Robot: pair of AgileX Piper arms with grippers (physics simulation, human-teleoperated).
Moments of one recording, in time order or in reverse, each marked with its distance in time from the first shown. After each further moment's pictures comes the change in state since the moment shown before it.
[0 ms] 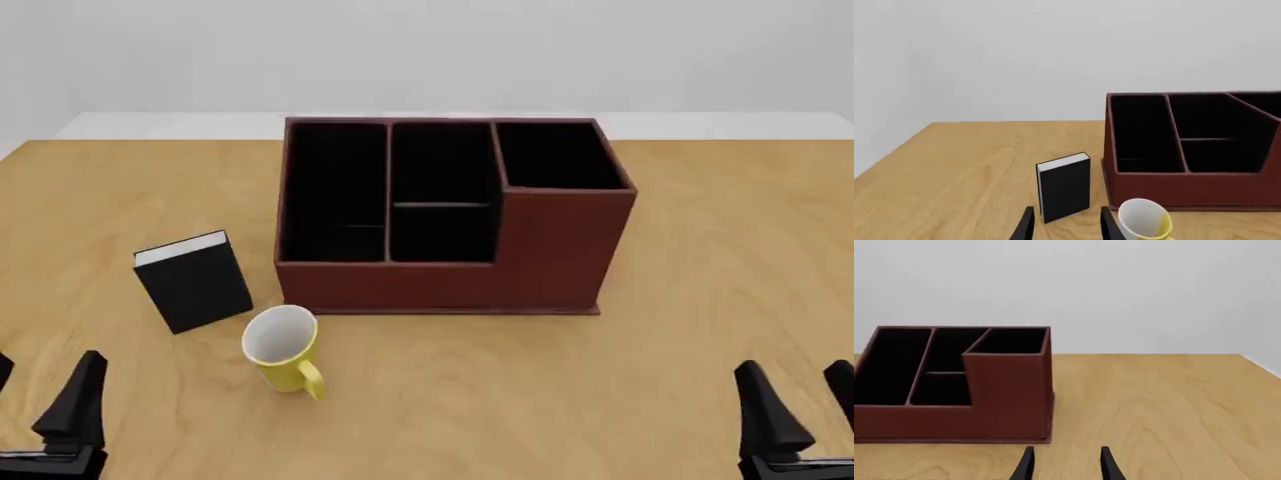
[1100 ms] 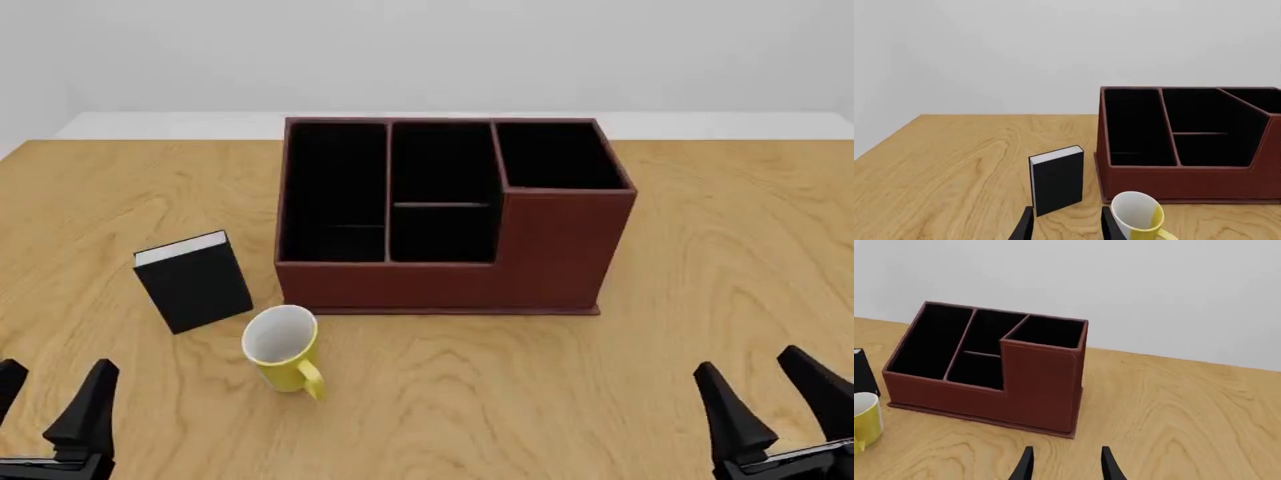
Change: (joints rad) left arm -0.026 -0.021 0.022 0.022 -0.026; right arm 0.164 0.114 -0.025 -0.037 -0.067
